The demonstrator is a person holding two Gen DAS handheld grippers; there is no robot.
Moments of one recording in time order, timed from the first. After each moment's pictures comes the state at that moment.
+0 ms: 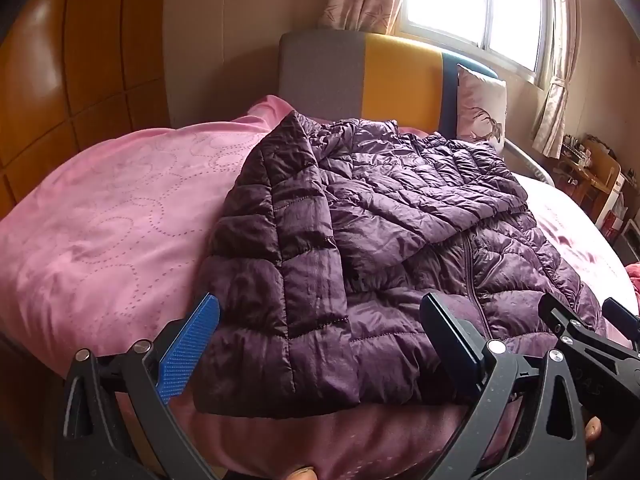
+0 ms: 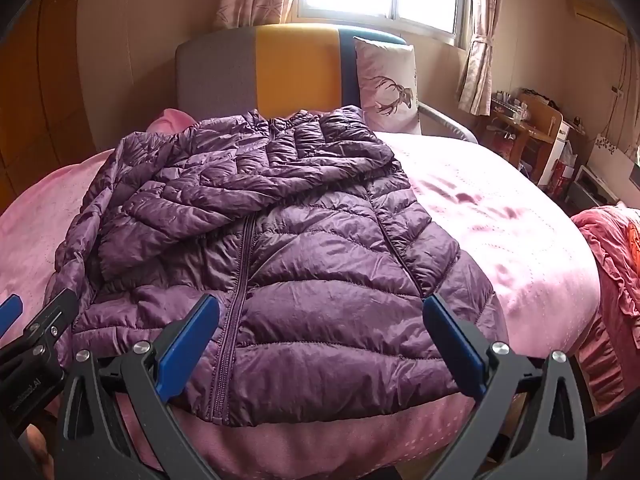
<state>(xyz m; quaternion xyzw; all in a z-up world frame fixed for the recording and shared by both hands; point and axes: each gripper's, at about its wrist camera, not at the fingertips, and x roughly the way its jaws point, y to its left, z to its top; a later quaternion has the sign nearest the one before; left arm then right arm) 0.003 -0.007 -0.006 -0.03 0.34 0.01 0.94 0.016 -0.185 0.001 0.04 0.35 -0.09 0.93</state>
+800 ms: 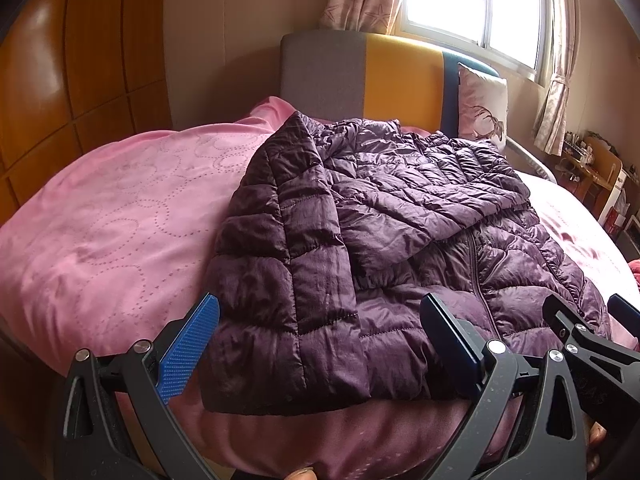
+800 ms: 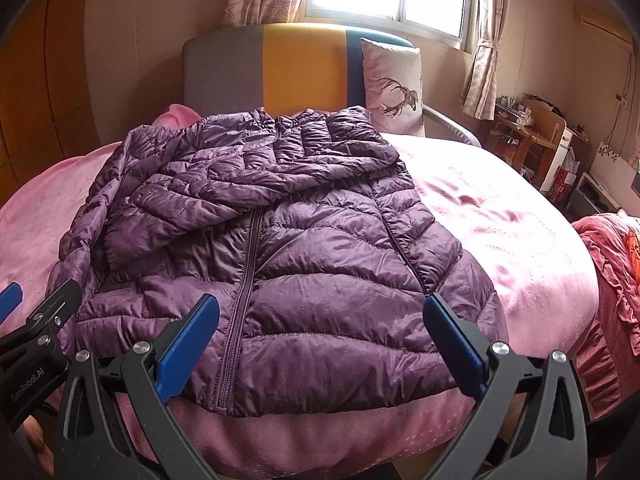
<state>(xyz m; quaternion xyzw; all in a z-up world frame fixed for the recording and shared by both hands) 0.001 0.000 -0.005 -0.02 0.34 0.01 0.94 0.013 -0.179 0.001 0.02 0.35 -0.08 0.93</state>
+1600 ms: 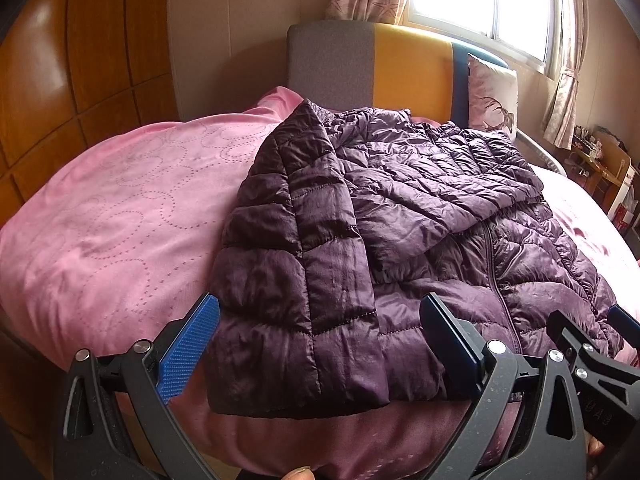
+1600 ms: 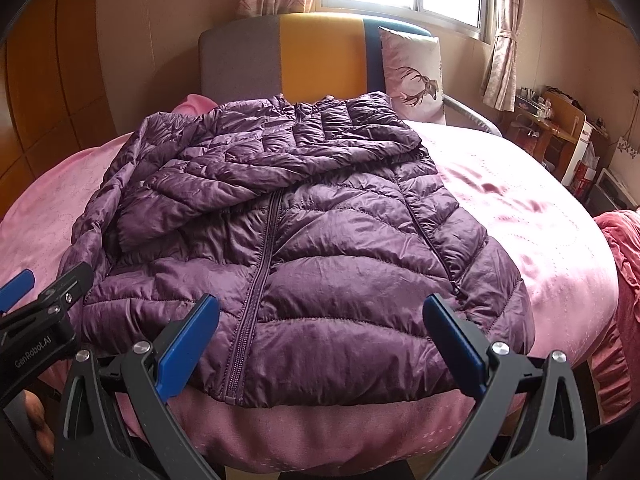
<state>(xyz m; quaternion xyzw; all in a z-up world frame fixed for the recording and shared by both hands) 0.009 0.005 -0.012 -0.02 0.36 0.03 0.93 0.015 -0.178 -0.011 0.03 0.37 -0.04 0.93</state>
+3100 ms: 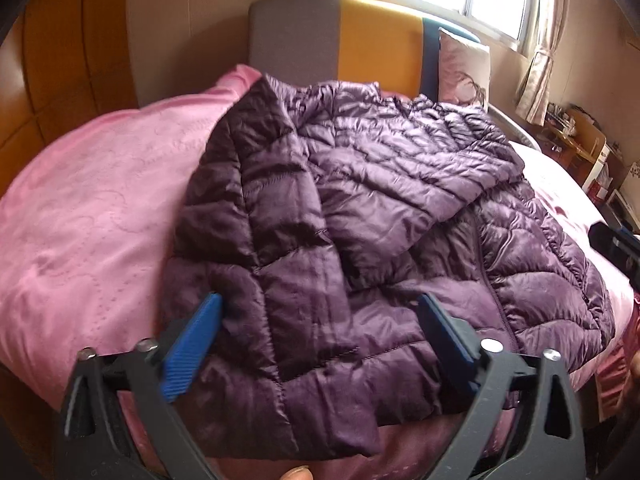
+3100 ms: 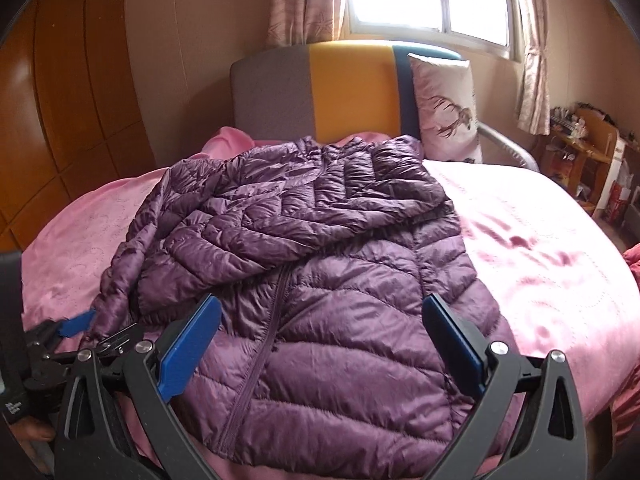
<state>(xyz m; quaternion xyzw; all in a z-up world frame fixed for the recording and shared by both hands) 0.048 0.006 -0.029 -0.02 0.41 -0.05 0.91 0.057 -0.215 0.028 0.05 0.33 0.05 0.94</state>
